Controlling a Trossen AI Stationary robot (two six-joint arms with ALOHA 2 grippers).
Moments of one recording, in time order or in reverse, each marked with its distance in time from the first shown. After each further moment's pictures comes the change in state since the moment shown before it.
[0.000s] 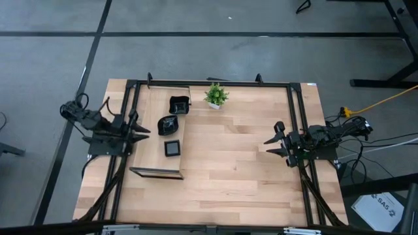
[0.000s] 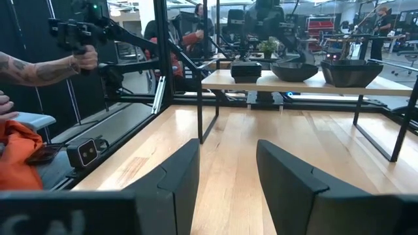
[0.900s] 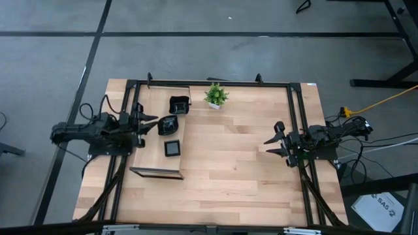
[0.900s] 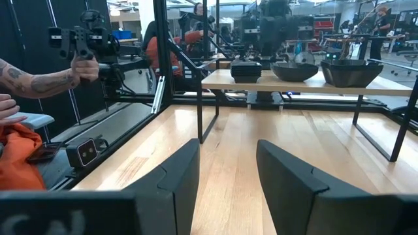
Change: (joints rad) left arm 0.501 0.000 -0.264 0.510 0.254 0.164; right arm 0.000 0.000 0.000 0.000 0.000 0.000
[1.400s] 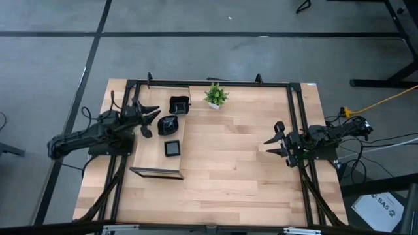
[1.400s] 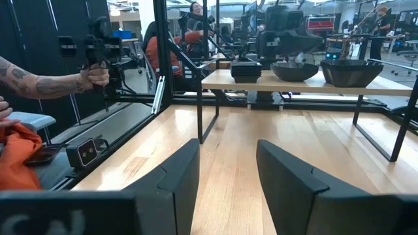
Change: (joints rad) left arm 0.292 -0.001 -0.020 -0.143 0.008 -0.041; right arm 0.000 0.000 0.000 0.000 0.000 0.000
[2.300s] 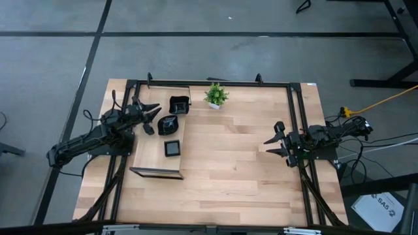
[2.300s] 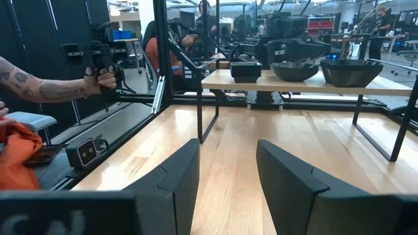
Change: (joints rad) left arm 0.176 0.000 -0.072 0.074 0.118 0.052; right arm 0.000 0.000 0.000 0.000 0.000 0.000
